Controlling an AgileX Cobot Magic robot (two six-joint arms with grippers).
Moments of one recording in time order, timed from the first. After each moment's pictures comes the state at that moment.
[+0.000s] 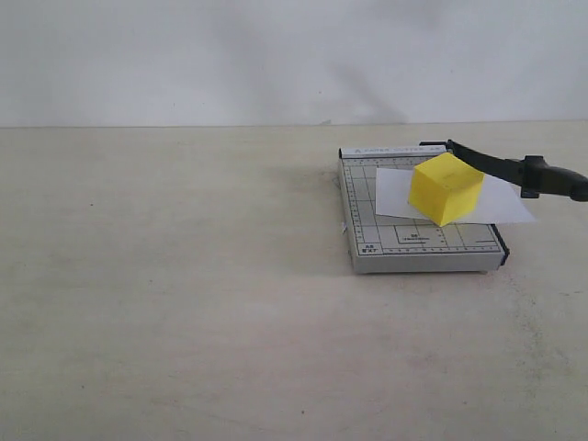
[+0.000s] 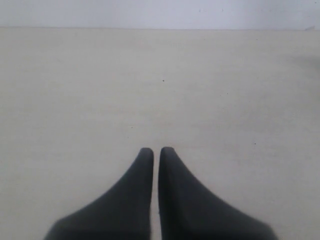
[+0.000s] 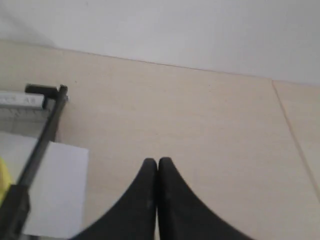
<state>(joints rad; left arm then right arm) 0.04 0.50 0.00 0.22 -0.04 -0.21 -0.21 1.43 -0.96 0.51 0.22 -0.70</state>
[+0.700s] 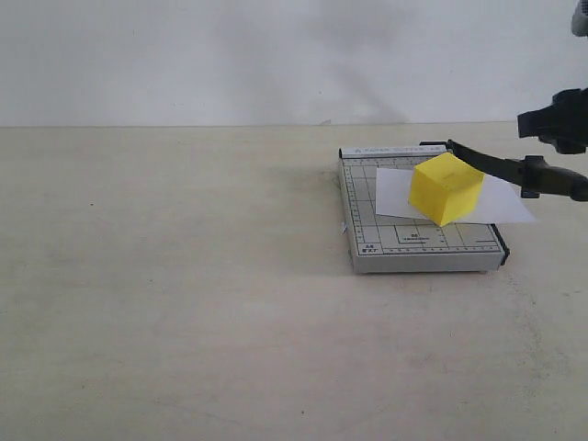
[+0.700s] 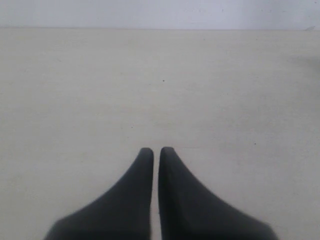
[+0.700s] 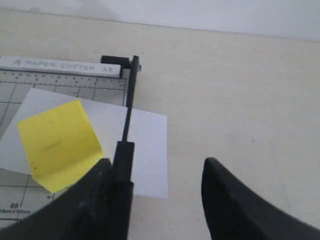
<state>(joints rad) 0.04 0.50 0.00 0.22 -0.04 -0.21 0.04 1.42 -0.87 -0.18 0.22 0.12</state>
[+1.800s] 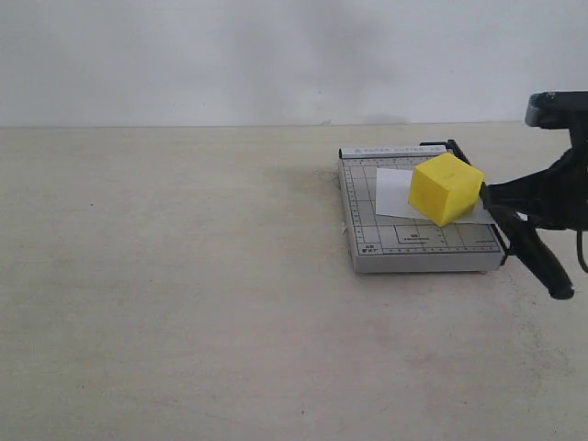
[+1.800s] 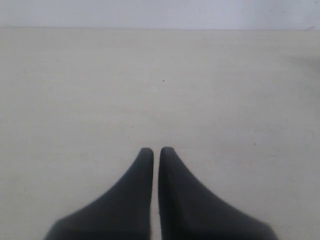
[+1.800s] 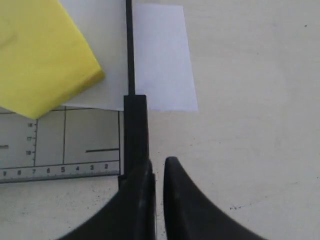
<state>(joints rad) 0.04 0.50 0.00 0.22 -0.04 -0.21 0.10 1.62 -0.84 -0.22 0.32 0.32</state>
